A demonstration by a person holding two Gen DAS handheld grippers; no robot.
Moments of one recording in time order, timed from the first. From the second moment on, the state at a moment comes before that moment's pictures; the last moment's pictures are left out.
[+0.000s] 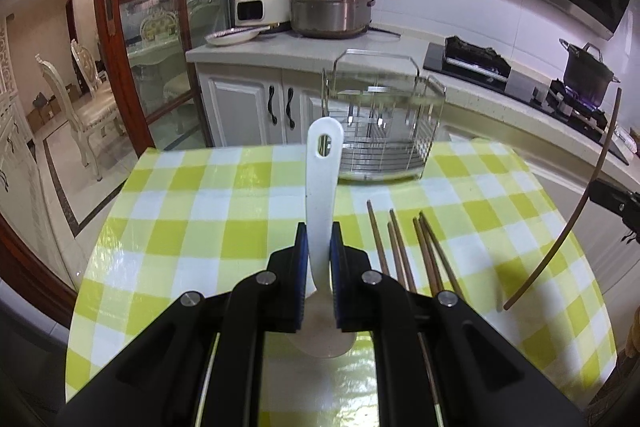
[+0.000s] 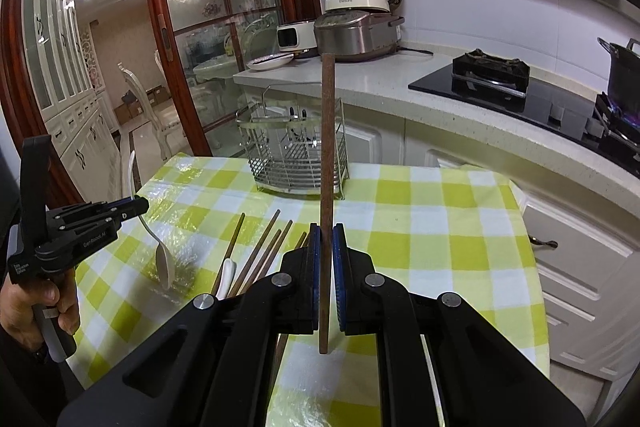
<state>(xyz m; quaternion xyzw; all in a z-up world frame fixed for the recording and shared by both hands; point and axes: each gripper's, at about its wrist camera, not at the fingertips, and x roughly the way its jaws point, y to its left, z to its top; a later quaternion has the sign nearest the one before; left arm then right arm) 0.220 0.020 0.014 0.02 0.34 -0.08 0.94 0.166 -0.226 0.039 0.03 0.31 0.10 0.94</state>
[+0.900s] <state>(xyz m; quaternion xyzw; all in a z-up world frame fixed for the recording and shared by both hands) 0.343 -0.028 0.143 -0.01 0.17 -0.13 0.98 0.318 -0.186 0.179 0.01 0.19 0.07 0.98</state>
